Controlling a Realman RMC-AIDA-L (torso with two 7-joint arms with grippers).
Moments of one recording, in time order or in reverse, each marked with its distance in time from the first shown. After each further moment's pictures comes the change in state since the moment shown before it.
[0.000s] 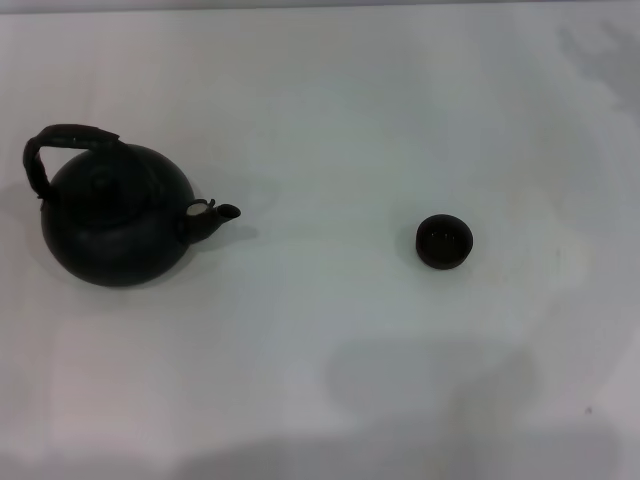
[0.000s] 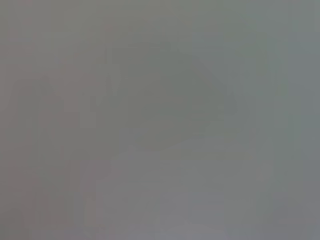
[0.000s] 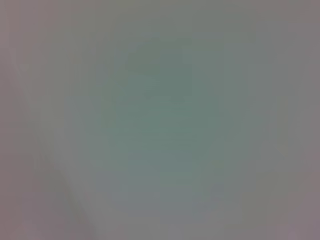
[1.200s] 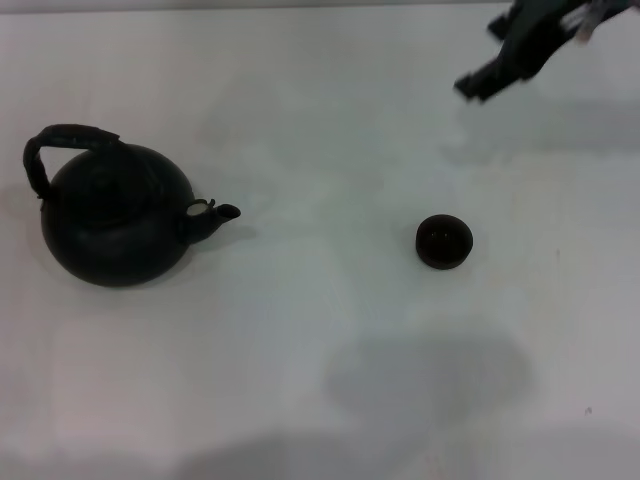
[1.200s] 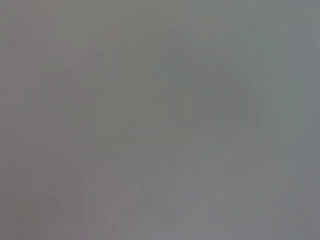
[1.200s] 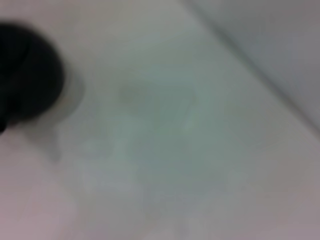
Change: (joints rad) left arm -0.008 -0.003 0.001 -0.024 -0.053 -0.005 0.000; right arm 0.273 0.081 -0.064 -0.919 -1.837 0.765 1.154
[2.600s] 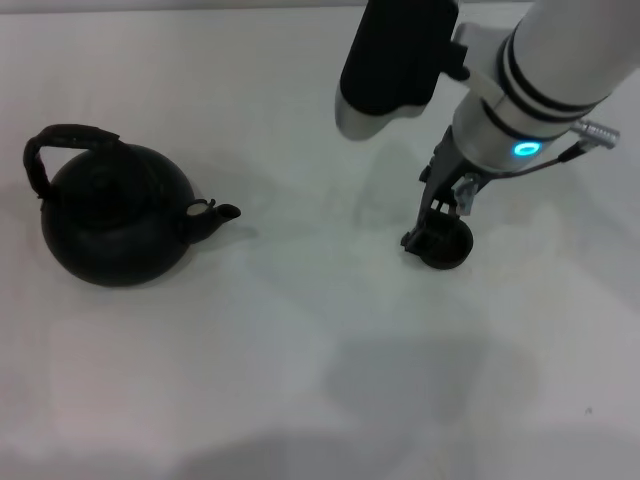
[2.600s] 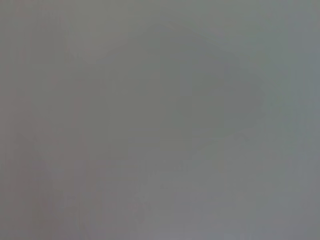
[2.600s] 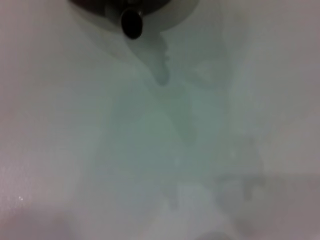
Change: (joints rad) left arm -0.009 0.000 0.000 -0.002 -0.050 -0.023 -0.019; right arm 0.018 0.015 -0.620 -0.028 -0.029 -0.057 0.360
